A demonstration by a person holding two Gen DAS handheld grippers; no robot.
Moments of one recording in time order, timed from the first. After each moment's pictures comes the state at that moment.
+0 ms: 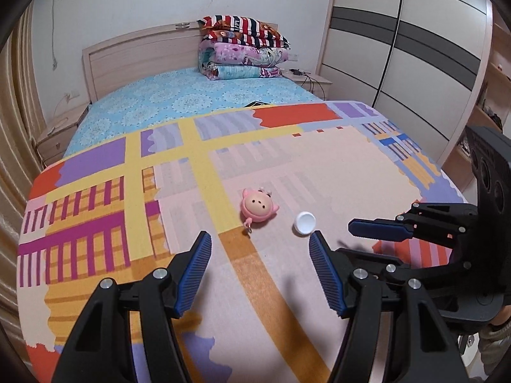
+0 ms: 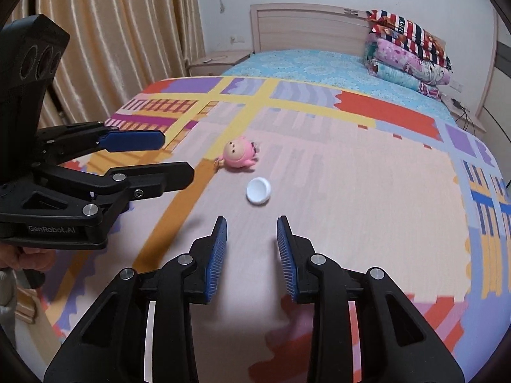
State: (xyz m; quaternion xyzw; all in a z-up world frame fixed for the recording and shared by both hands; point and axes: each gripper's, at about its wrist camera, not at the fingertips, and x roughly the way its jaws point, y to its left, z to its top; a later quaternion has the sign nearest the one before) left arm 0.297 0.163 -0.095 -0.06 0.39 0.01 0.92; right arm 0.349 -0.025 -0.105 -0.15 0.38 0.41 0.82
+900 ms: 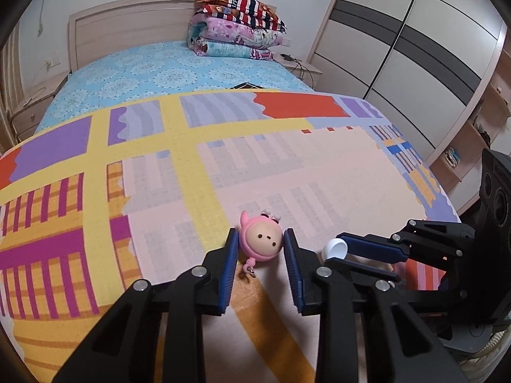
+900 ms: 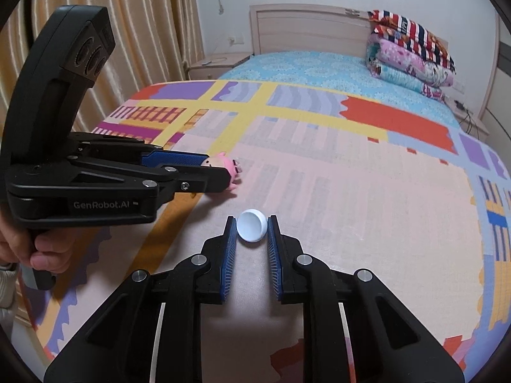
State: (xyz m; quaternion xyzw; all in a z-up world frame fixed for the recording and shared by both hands) left arm 0.347 0.193 -0.120 -0.12 0.43 -0.04 0.90; right arm 0.372 -0.005 -0.112 -0.15 0.38 0.41 0.82
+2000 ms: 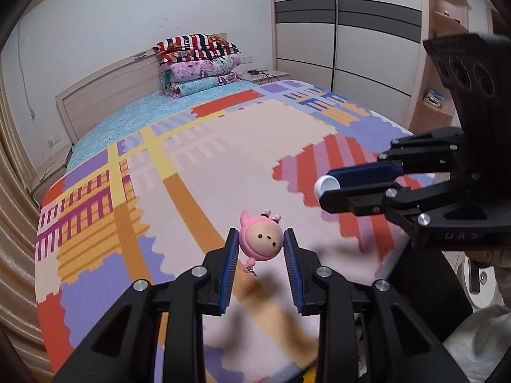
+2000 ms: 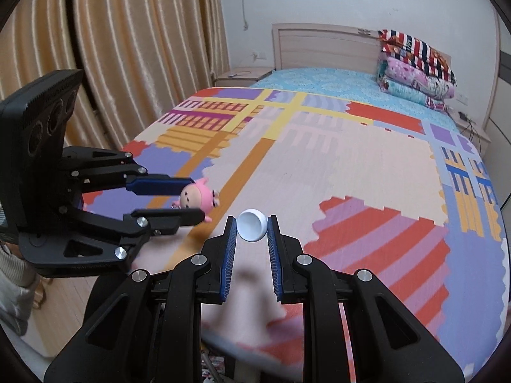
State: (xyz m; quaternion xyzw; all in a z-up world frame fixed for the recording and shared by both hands) left arm 0.168 0.058 -0.085 0.05 0.38 -0.05 0.92; right arm 0.241 -0.094 -0.070 -0.14 0.34 0.45 0.81
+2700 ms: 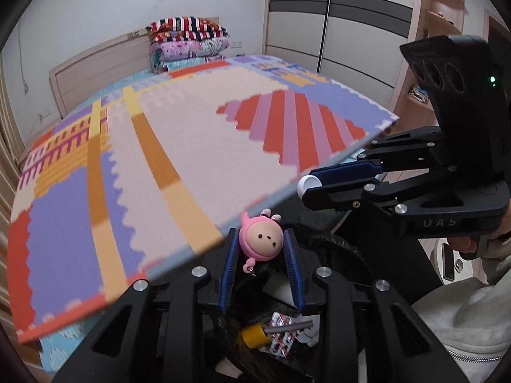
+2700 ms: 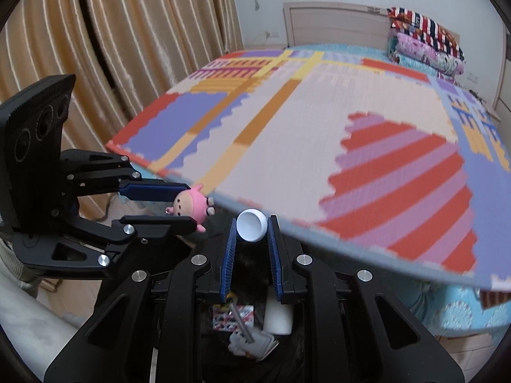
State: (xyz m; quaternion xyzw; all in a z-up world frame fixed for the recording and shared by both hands) left arm 0.082 0.002 -0.127 0.00 0.41 -0.07 0.91; right arm 0.165 -0.142 -0.115 -0.14 0.39 0.47 0.78
